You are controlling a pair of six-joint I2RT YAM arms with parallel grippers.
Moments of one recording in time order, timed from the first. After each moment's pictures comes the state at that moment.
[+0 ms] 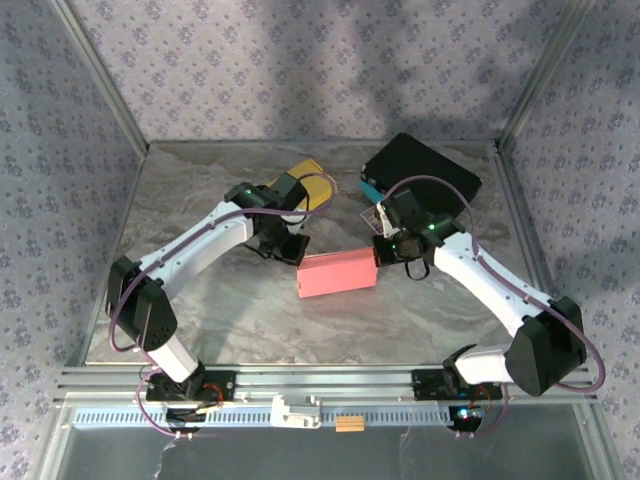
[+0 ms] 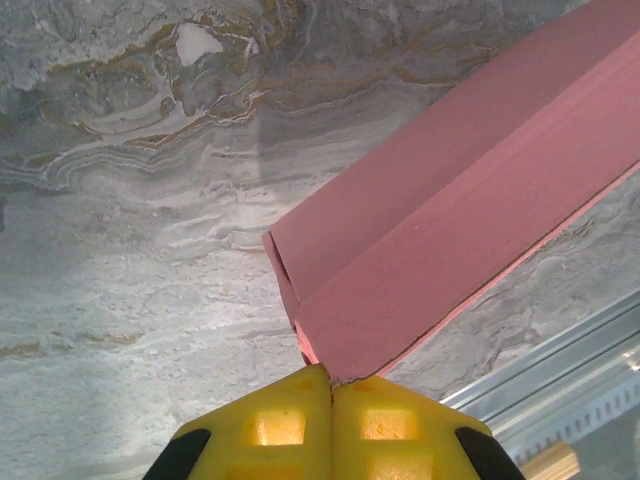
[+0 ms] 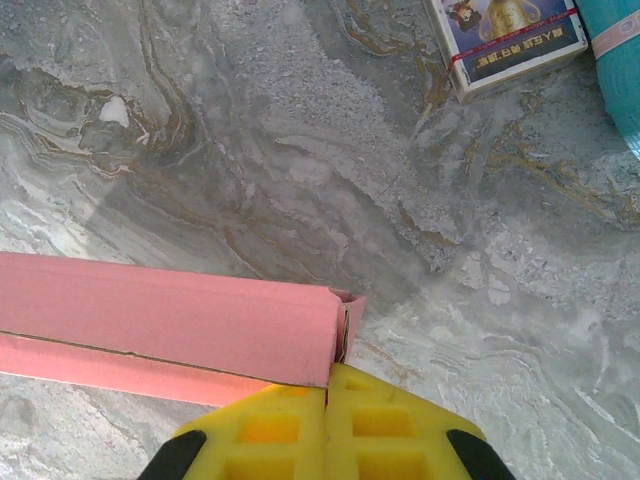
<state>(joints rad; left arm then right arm) -0.71 1.64 1.50 -1.19 0.21 -0.34 0.53 1.33 1.09 -0.84 -0.04 0.28</state>
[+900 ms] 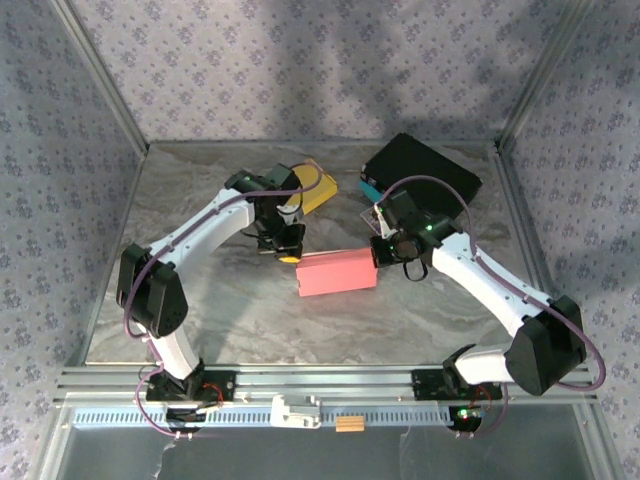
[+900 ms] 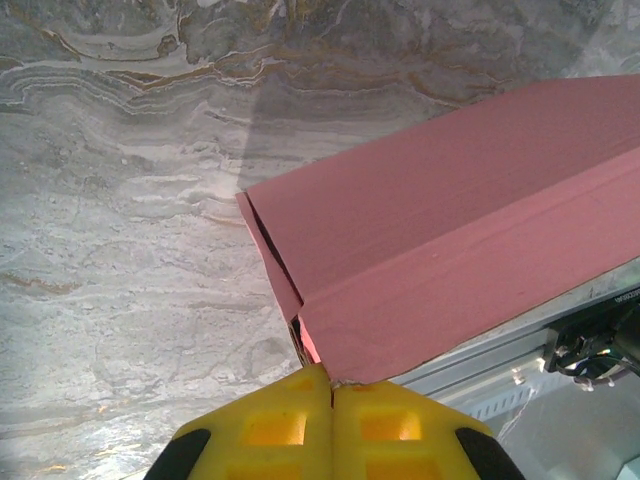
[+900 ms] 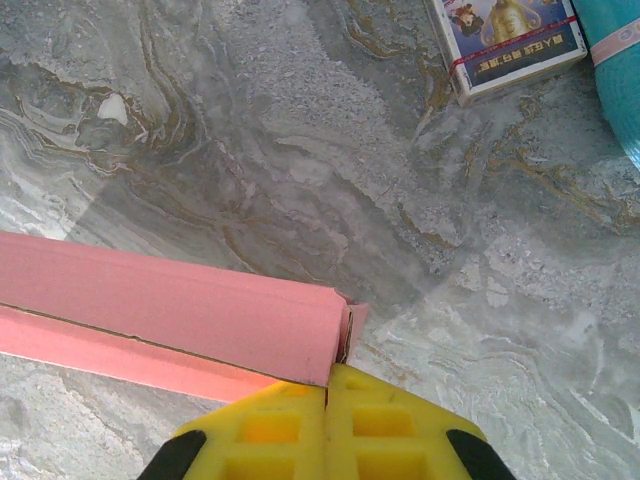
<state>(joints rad) -0.63 1.73 1.56 -1.25 0.33 -0.52 0.56 1.33 1.09 -0.84 -0.01 0.28</state>
